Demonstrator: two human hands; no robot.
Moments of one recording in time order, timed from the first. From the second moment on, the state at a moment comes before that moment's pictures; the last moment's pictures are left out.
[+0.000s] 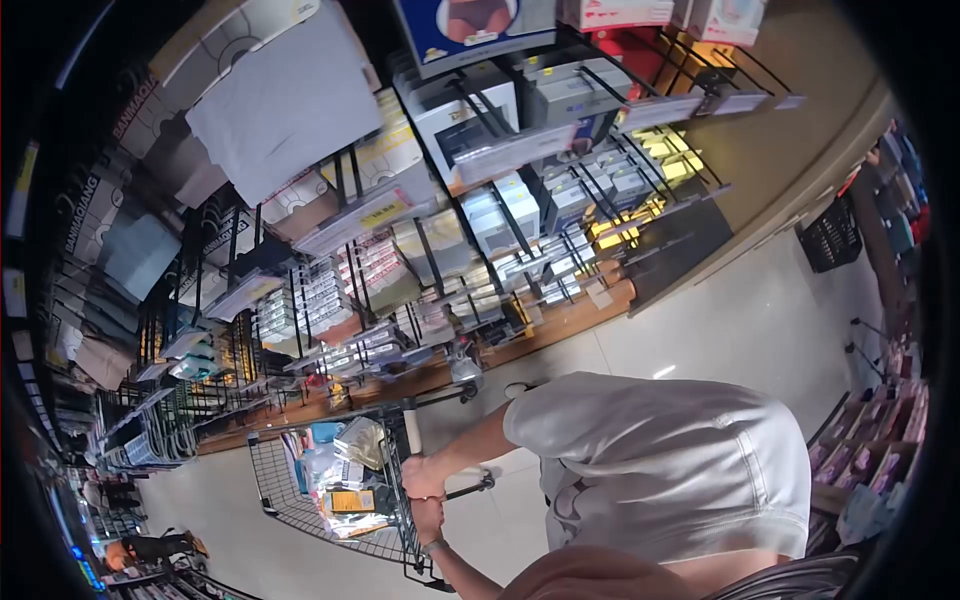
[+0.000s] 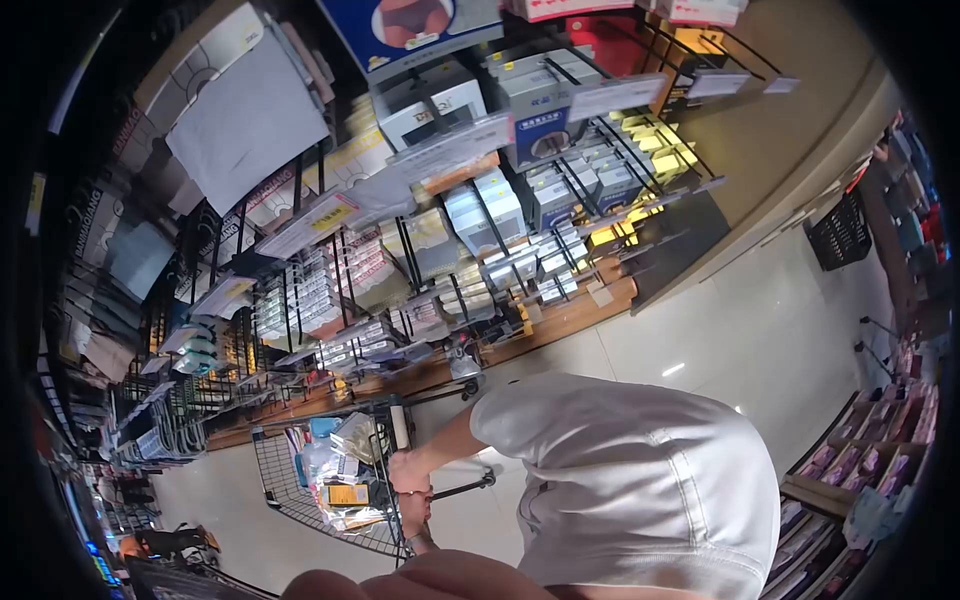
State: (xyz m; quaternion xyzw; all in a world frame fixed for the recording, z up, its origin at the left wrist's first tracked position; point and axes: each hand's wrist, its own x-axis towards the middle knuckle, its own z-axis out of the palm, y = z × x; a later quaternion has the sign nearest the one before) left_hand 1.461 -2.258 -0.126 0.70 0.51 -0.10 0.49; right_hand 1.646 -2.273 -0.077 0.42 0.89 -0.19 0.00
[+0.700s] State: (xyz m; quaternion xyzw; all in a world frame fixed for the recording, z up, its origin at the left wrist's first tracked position) left_hand 1.519 -2.482 -0.075 0.83 0.54 0.01 0.17; right_hand 1.671 -2.476 -0.069 0.48 0.87 -0.12 -0.05
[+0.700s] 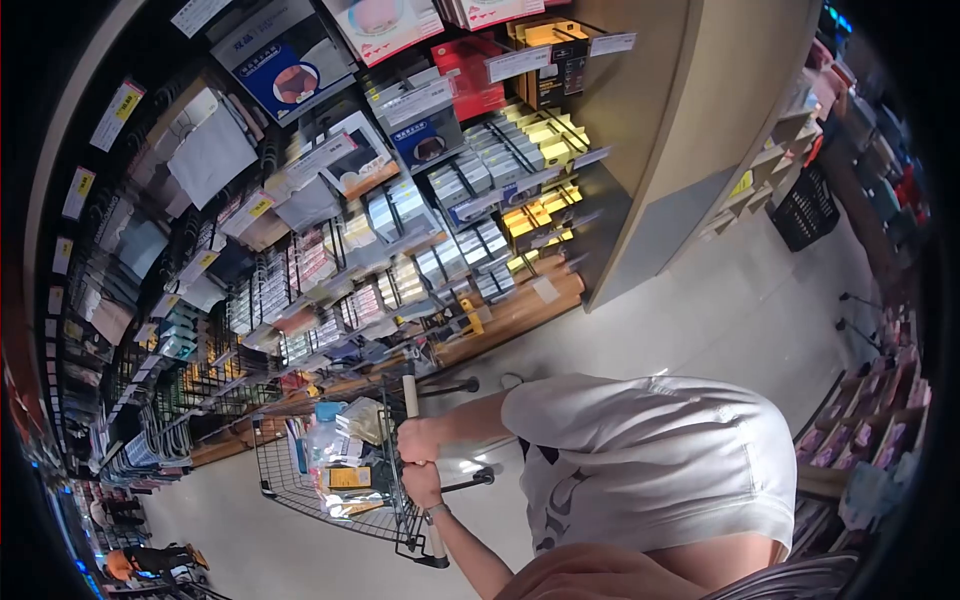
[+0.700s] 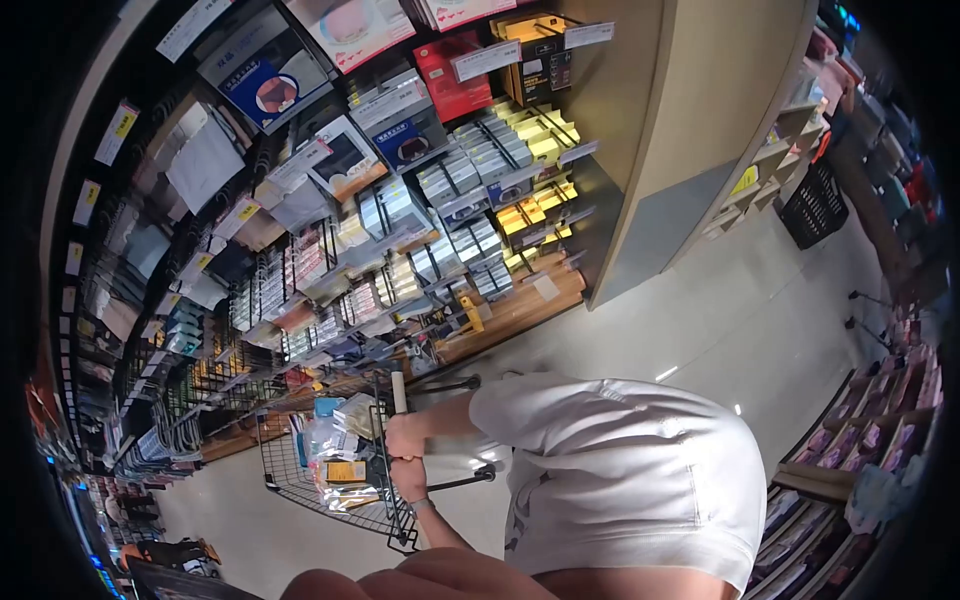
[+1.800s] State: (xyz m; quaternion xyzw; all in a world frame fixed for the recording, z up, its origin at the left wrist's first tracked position) left_hand 1.640 -2.685 -0.065 0.79 0.60 0.01 0.14; right_hand 1.791 -2.658 -0.092 0.46 0.87 -0.11 -0.13
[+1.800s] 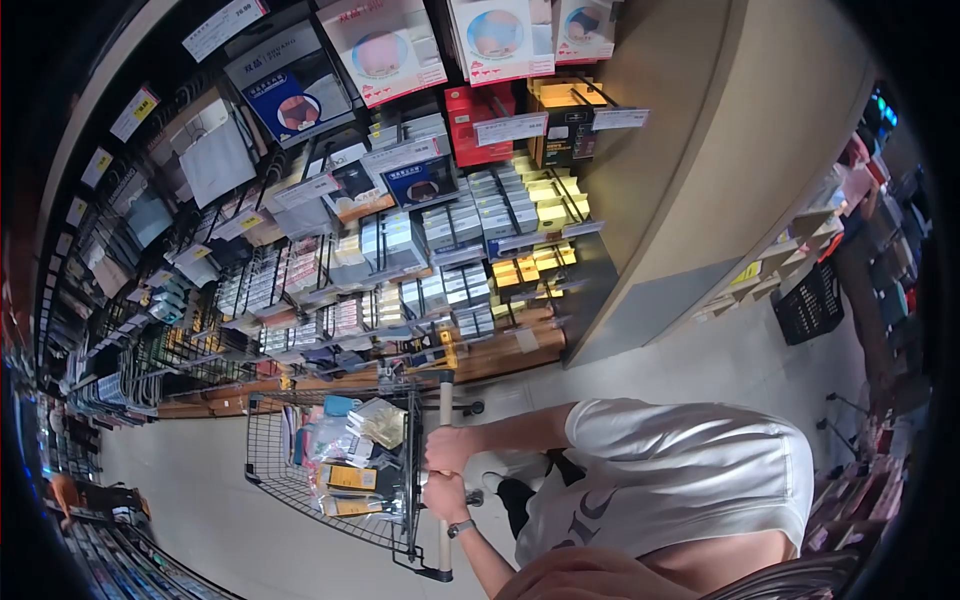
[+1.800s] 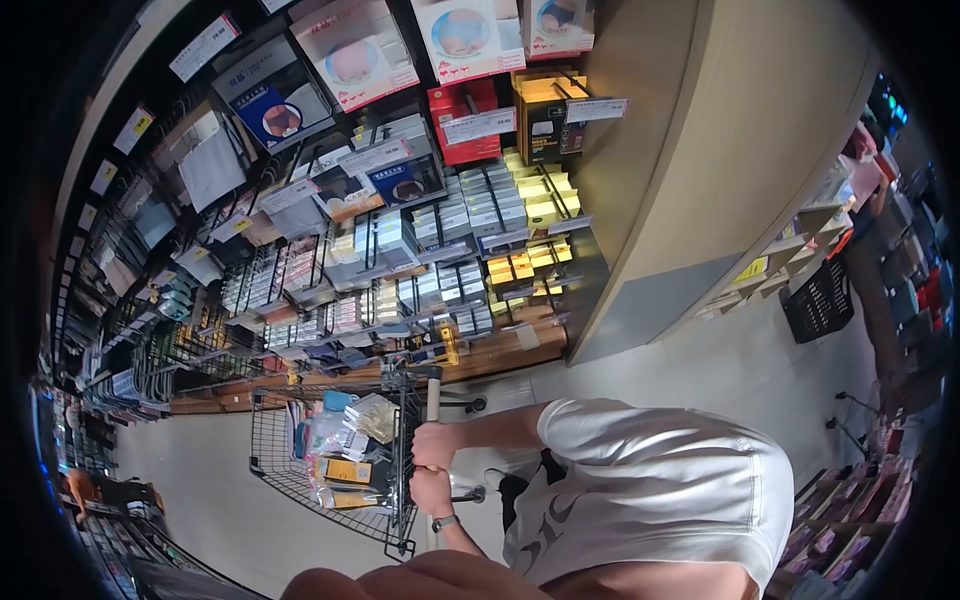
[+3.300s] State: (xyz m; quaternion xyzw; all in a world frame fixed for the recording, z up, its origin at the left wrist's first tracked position) left_hand 2.087 -2.407 0.163 0.85 -0.01 0.43 0.29; right_hand 2.197 -2.546 0.156 0.65 0.37 0.17 -0.64
